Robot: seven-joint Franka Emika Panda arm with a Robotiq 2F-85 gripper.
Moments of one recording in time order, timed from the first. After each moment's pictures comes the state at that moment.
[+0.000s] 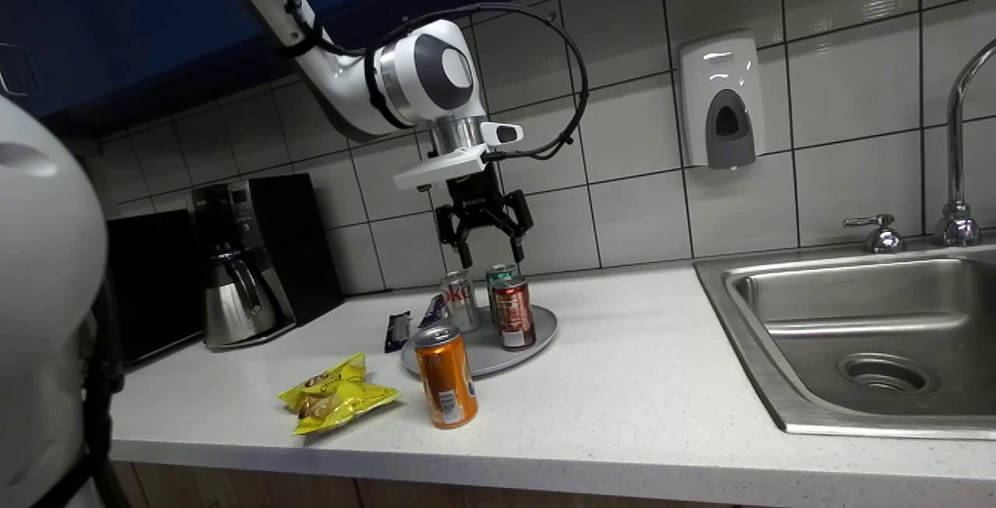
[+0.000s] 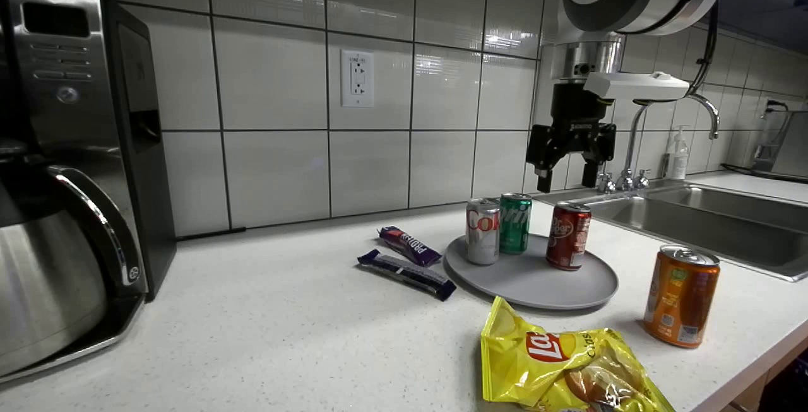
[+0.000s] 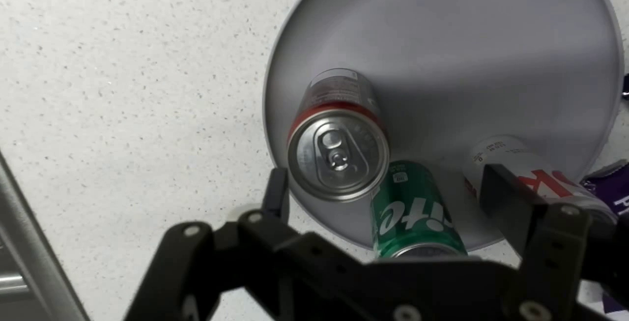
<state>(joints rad) 0.01 0.06 -0.06 -2.27 -0.07 2.37 0.05</state>
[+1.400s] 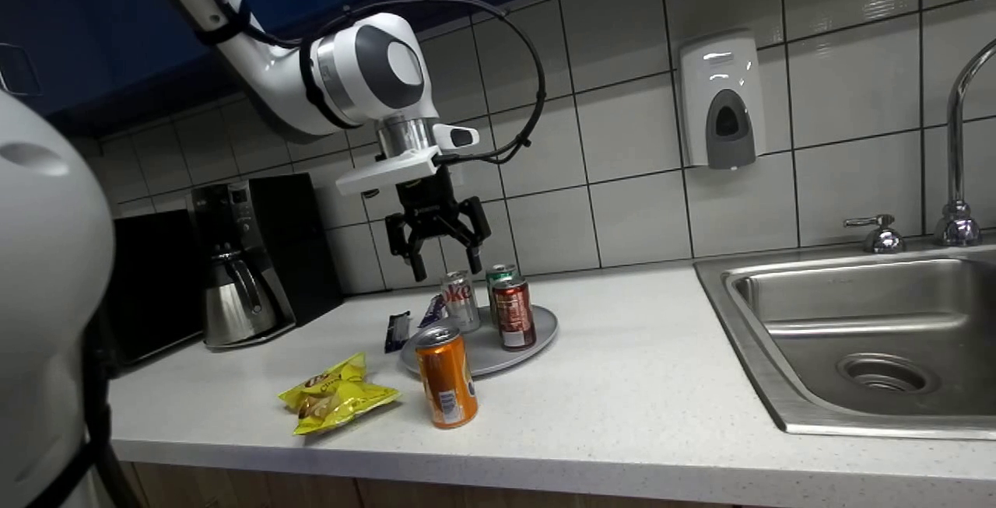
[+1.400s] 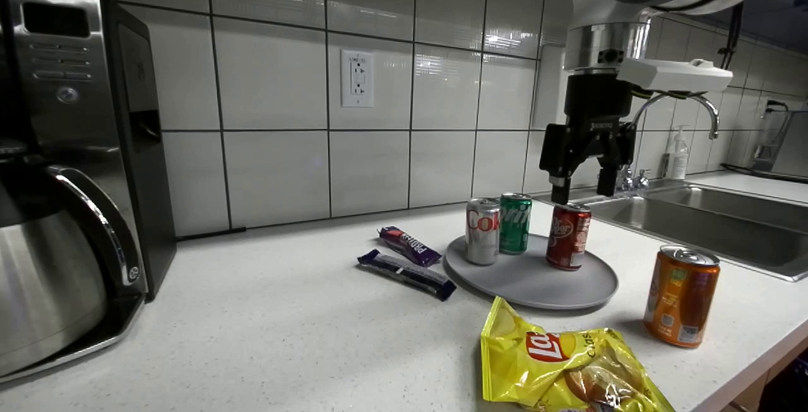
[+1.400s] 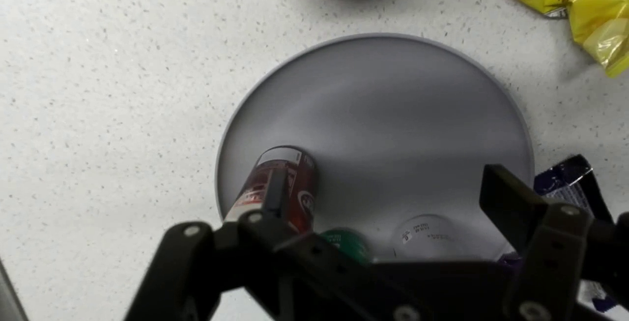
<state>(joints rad) 0.03 -0.12 0.01 -2.46 -0.07 2.37 0.04</state>
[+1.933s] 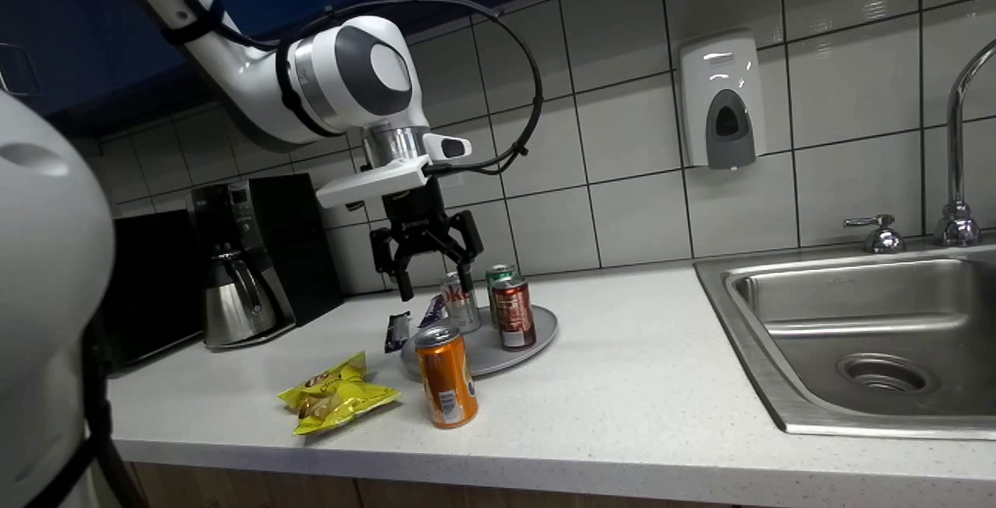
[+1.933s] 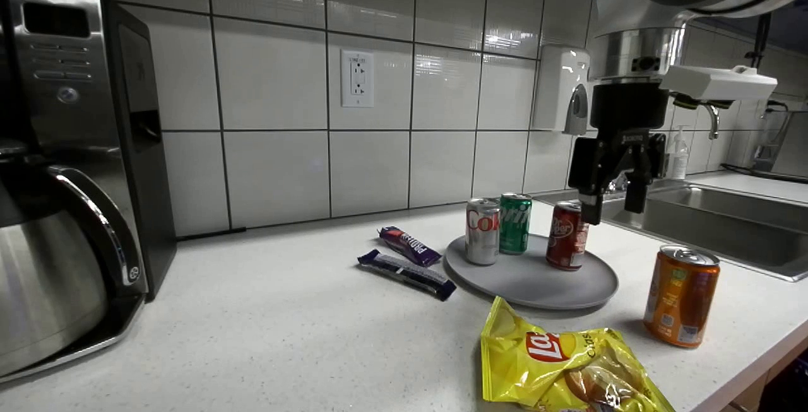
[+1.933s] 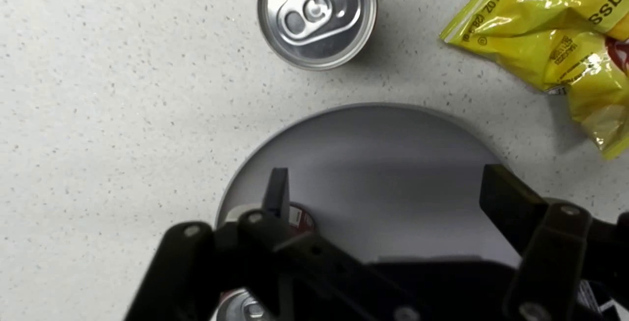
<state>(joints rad) 0.03 -0.20 0.01 -2.58 -0.07 2.37 0.00</state>
